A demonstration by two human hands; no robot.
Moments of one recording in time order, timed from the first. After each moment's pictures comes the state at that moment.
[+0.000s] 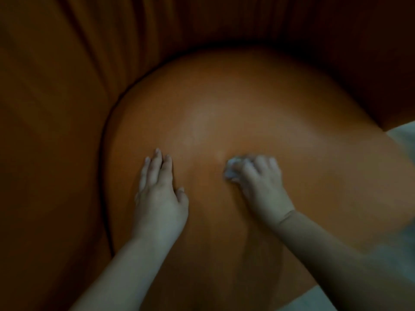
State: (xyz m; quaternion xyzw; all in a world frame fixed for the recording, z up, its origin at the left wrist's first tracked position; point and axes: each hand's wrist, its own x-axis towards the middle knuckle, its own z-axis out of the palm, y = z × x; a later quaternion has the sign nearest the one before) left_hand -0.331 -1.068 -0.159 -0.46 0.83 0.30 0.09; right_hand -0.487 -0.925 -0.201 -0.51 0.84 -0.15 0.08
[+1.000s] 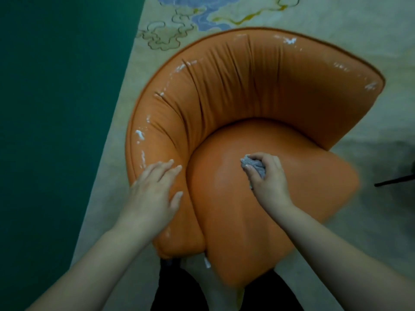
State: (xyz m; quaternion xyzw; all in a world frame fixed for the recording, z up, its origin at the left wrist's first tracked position) left_hand -0.219 -1.174 0.203 -0.23 0.96 0.15 0.06; right_hand -0.384 -0.986 0.129 -0.15 0.85 -0.48 0.16
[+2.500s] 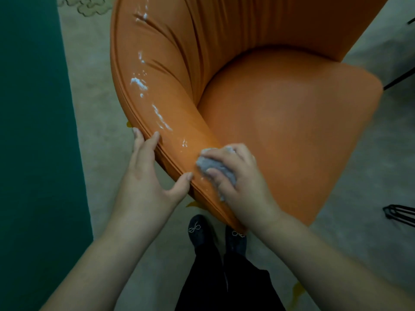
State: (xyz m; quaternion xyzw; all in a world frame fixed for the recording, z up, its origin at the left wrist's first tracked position) left_hand -0.147 -1.277 0.130 -0.22 0.92 0.32 0.06; right_hand -0.203 -1.110 0.083 -0.18 0.84 -0.49 0.16
